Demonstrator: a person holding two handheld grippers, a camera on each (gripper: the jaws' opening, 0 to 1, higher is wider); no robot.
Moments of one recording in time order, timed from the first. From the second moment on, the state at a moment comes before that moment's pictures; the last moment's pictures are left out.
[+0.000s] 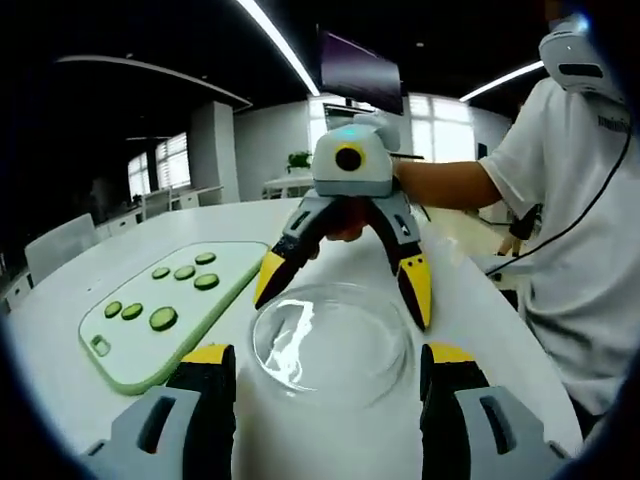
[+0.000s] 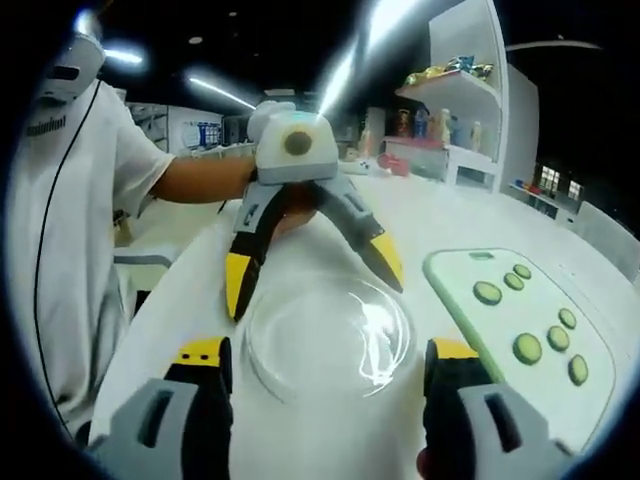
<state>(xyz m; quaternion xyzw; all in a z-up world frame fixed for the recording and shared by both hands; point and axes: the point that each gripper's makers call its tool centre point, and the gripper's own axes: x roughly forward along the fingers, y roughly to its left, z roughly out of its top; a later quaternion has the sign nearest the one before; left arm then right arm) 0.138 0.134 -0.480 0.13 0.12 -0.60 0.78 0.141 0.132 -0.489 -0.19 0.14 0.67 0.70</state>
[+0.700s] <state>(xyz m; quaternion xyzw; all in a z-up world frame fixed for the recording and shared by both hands) 0.139 0.129 -0.484 0.13 0.12 -0.61 0.77 0.141 0.133 -0.491 -0.19 0.14 0.67 0.70</state>
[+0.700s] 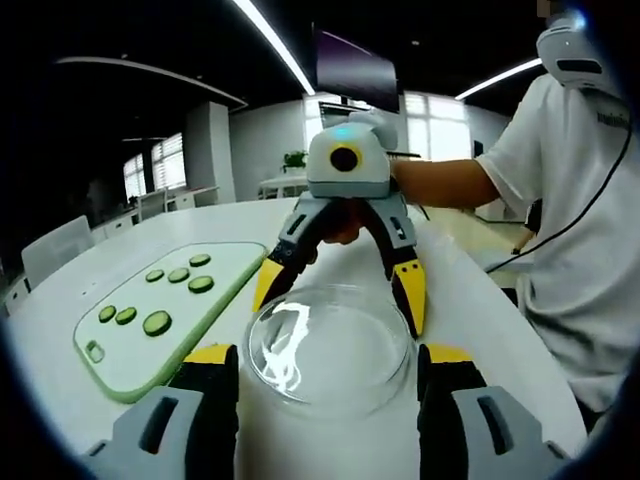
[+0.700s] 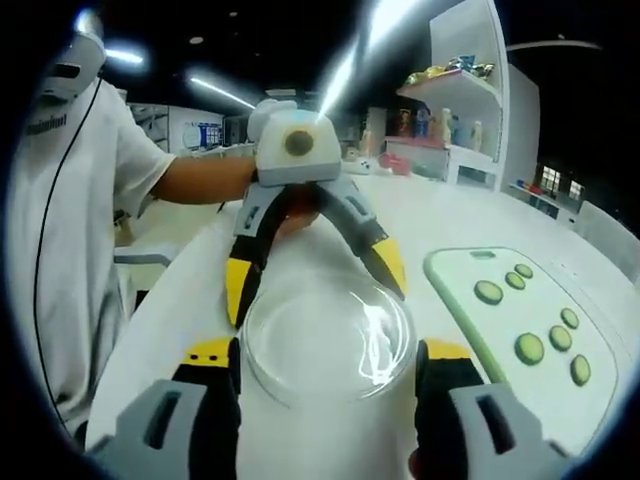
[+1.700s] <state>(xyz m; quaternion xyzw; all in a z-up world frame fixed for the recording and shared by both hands) 0.140 0.128 -0.485 0.14 0.12 -0.61 0.77 0.143 0.134 -0.490 -0.19 0.14 0.67 0.70</state>
